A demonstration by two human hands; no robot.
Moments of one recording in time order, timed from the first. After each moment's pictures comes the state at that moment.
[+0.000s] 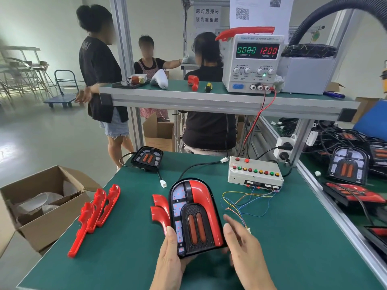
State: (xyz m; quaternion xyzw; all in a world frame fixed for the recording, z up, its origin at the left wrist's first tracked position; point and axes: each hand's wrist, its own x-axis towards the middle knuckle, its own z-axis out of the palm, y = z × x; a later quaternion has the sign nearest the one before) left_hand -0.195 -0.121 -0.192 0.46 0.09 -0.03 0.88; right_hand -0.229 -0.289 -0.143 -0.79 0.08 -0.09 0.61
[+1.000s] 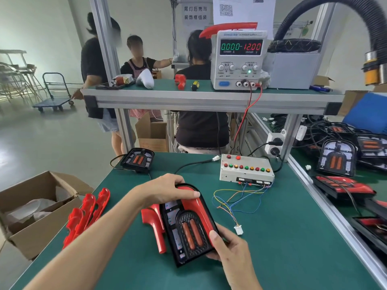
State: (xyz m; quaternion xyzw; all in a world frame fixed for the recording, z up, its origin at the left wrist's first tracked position) left_hand -0.072 -0.102 -0.055 0.91 -0.17 -0.17 0.34; right_hand -0.222 -0.286 -0.175 -0.64 0.10 -0.07 0.76
